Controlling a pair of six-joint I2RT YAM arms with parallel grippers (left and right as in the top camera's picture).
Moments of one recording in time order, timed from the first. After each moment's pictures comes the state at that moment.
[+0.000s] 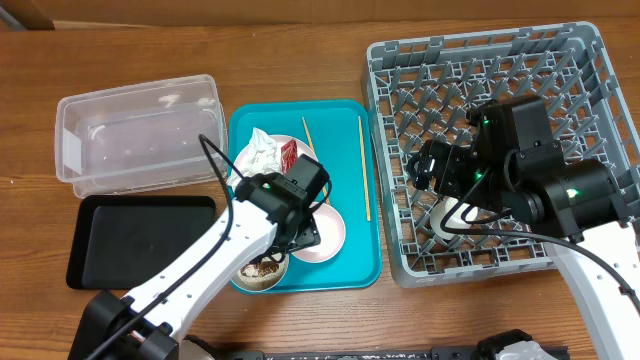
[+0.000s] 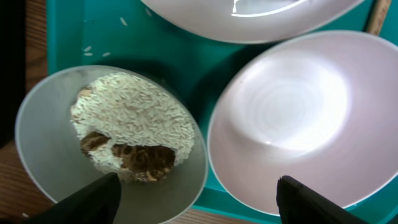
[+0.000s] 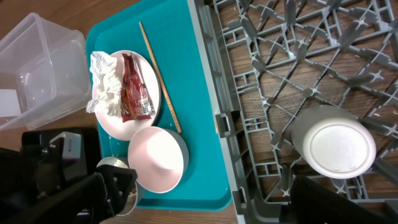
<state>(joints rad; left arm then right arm) -0.60 1.52 1.05 -1.06 -0.07 -0.92 0.30 1.25 1.39 -1.18 -0.20 0.57</state>
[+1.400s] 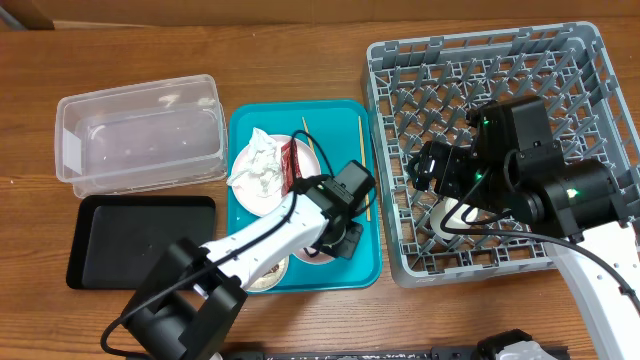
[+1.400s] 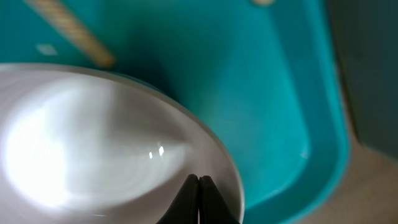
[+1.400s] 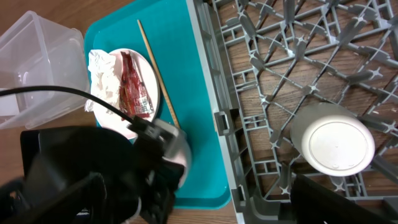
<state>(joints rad) -0.77 1.77 1.11 -0.81 0.13 -0.33 0.30 1.25 1.39 -1.19 -0.20 0.57</state>
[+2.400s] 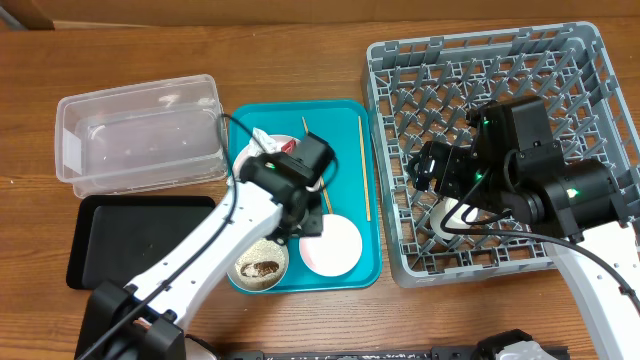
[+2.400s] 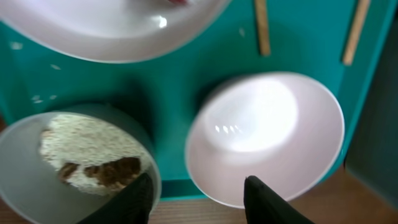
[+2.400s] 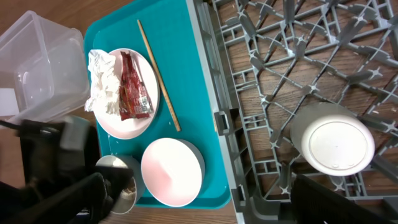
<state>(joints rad) -0.58 1.58 1.20 -1.10 0.03 -0.66 0.30 1.25 1.39 -1.19 -0.20 0.57</state>
